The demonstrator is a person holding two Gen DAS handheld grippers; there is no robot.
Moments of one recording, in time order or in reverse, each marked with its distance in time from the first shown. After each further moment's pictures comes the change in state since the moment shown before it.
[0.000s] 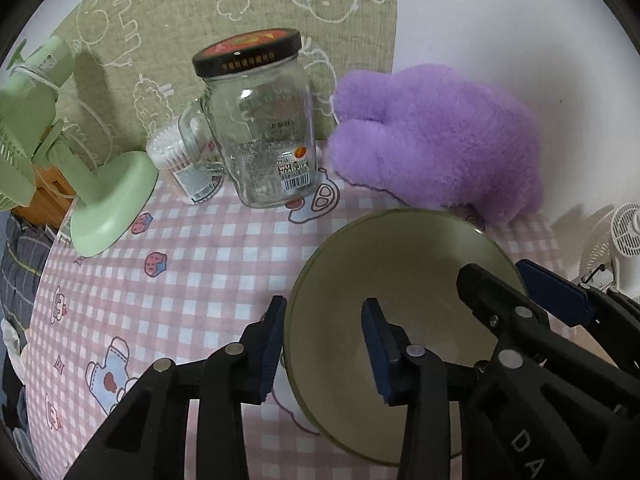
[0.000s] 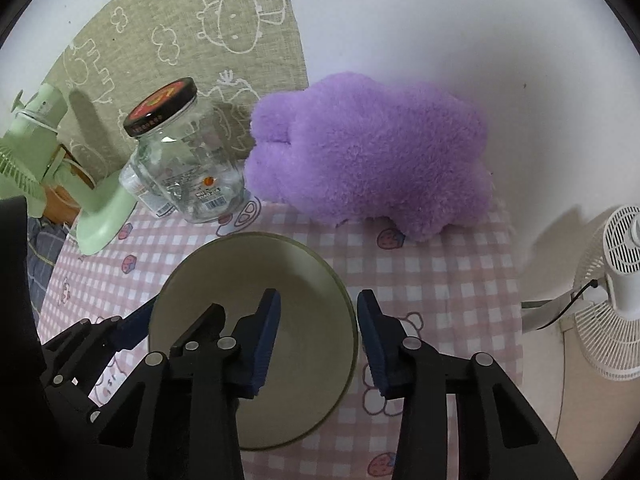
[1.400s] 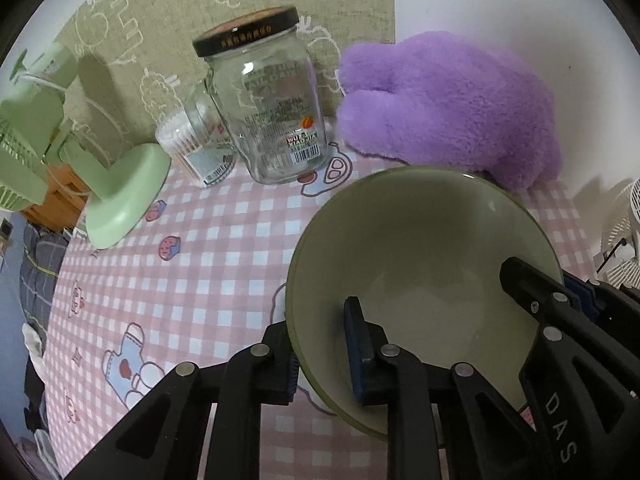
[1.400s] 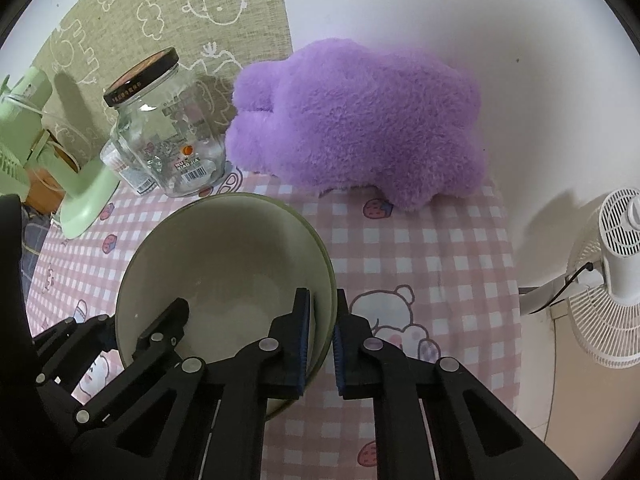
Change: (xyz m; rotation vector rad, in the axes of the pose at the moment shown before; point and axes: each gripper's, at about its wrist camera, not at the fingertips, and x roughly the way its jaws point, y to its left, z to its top) left arm 0.001 -0.001 -0.014 0.045 0.041 0.086; right arm 0.010 -0.004 -0.012 0.006 0.052 -0.043
